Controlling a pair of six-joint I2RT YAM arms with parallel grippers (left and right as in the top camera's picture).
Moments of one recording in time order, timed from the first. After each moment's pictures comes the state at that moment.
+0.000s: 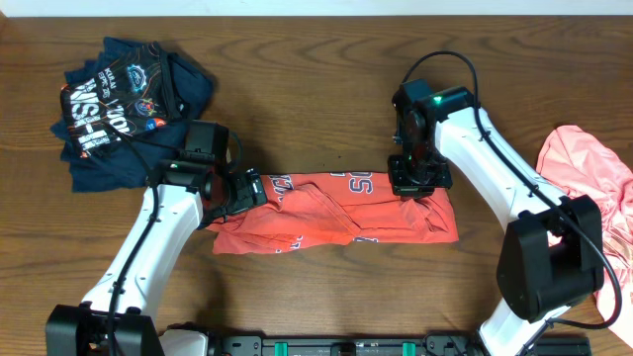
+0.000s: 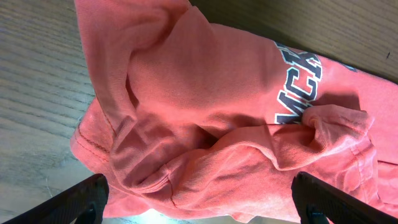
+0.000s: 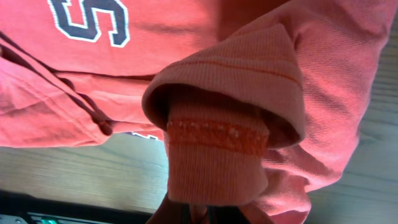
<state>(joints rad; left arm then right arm) -0.14 1.43 0.93 -0.86 0.12 -0.48 0.37 1.86 1.45 -1.29 -0.15 0.31</state>
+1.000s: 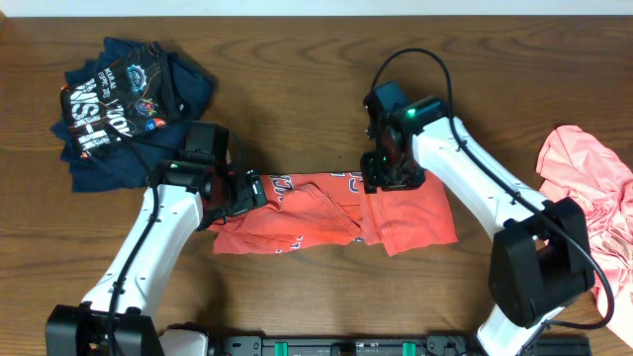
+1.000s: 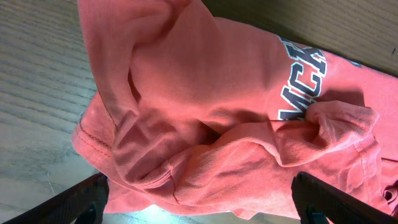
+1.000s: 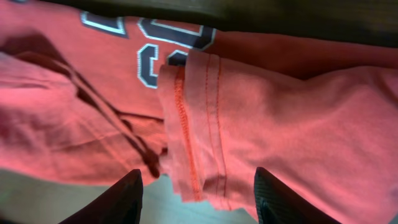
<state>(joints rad) -0.14 1.43 0.93 -0.87 0.12 -0.48 0.48 1.86 1.42 -1.09 -0.13 0.37</state>
